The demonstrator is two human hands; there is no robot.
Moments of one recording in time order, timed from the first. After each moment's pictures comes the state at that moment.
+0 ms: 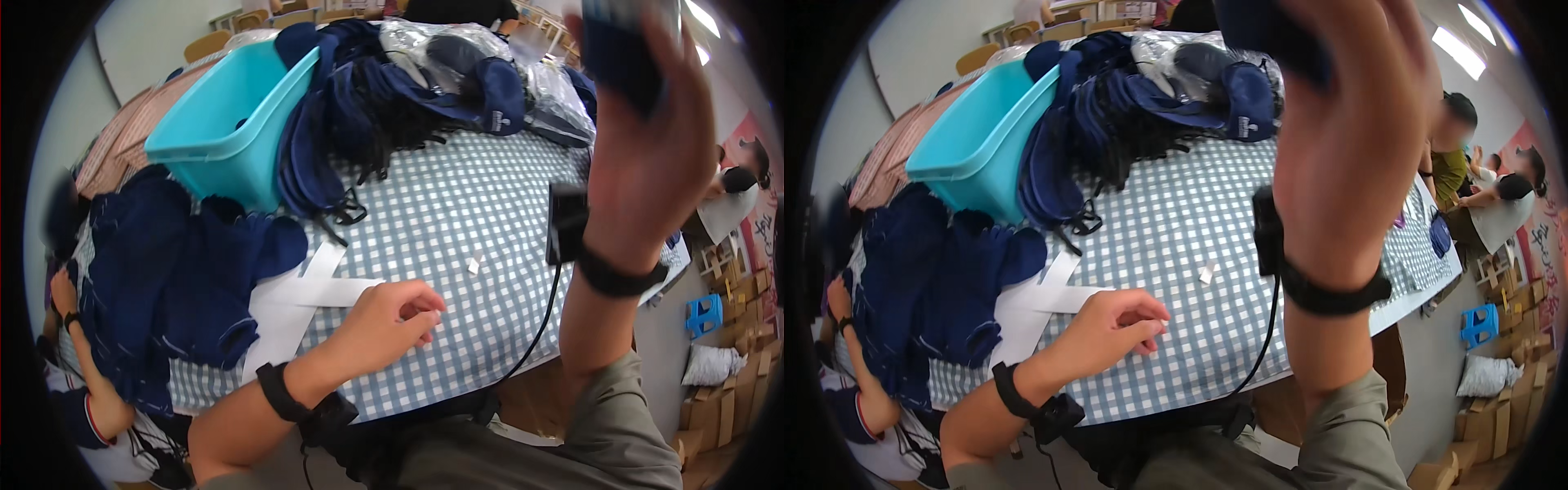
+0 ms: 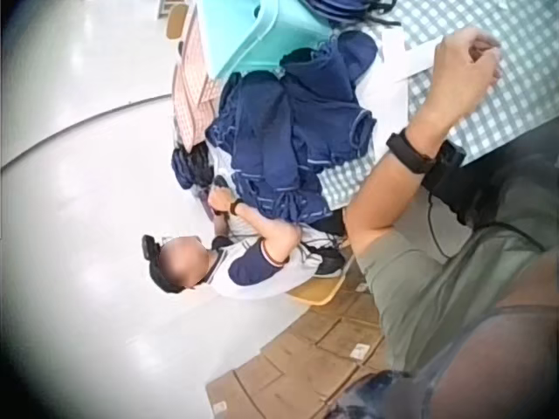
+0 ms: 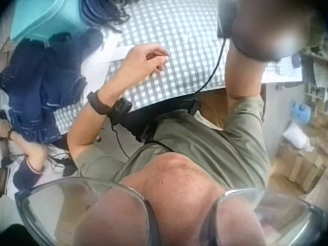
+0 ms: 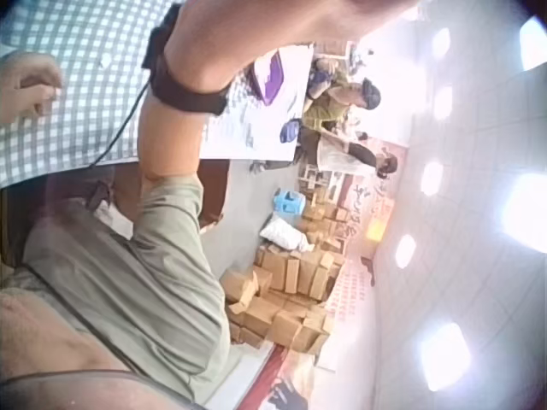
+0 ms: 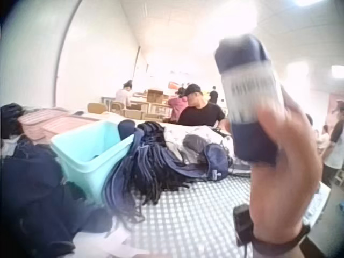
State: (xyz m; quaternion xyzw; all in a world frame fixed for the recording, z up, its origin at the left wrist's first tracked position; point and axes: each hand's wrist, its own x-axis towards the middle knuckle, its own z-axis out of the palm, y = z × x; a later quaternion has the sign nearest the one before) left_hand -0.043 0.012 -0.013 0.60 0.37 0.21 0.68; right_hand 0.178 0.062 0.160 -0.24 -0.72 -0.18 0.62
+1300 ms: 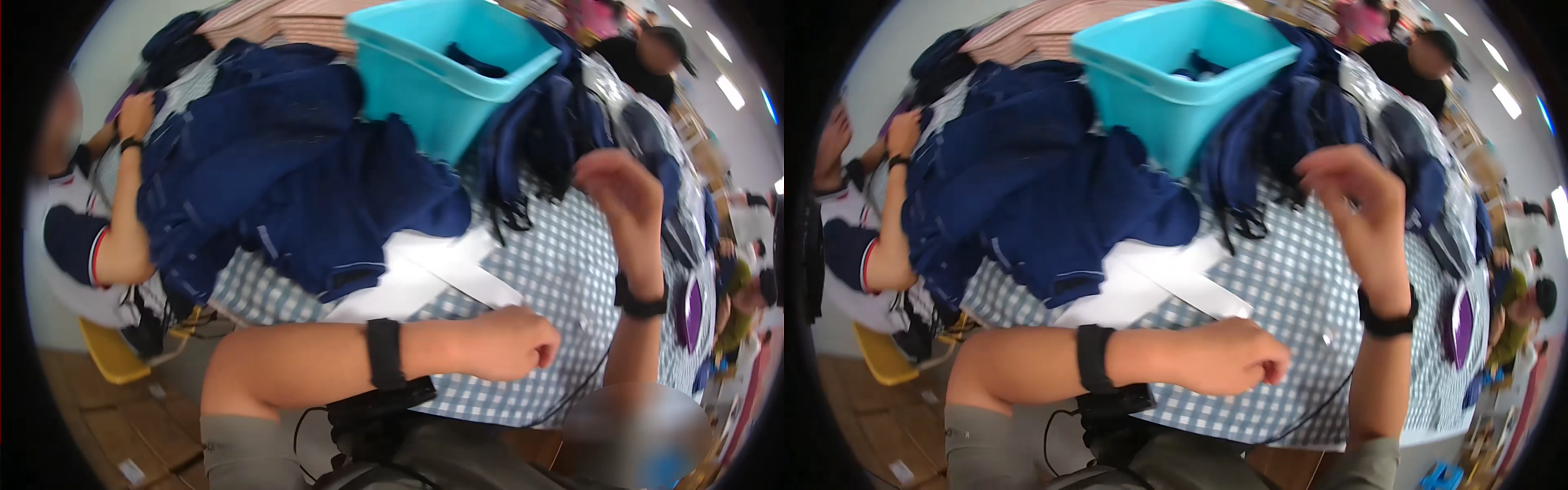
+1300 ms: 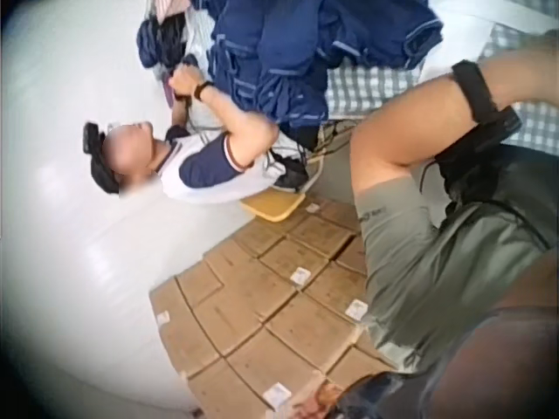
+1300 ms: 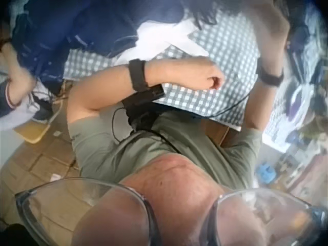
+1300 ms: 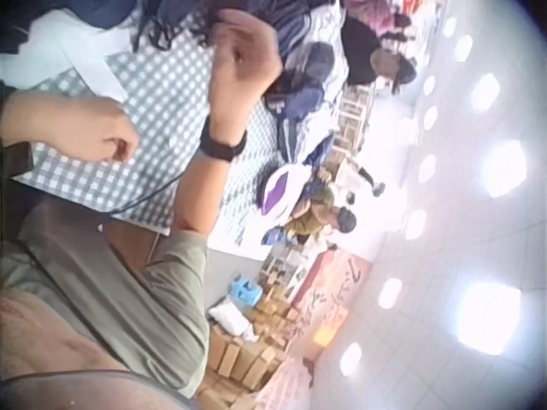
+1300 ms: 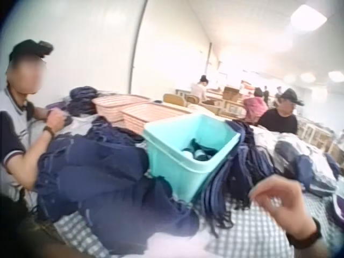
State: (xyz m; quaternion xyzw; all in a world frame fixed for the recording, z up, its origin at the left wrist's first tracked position) left_hand -0.058 0.016 -0.027 0.75 0.27 0.26 0.55; right_hand 0.101 0.146 0.061 -0.30 -0.84 0.24 0.38
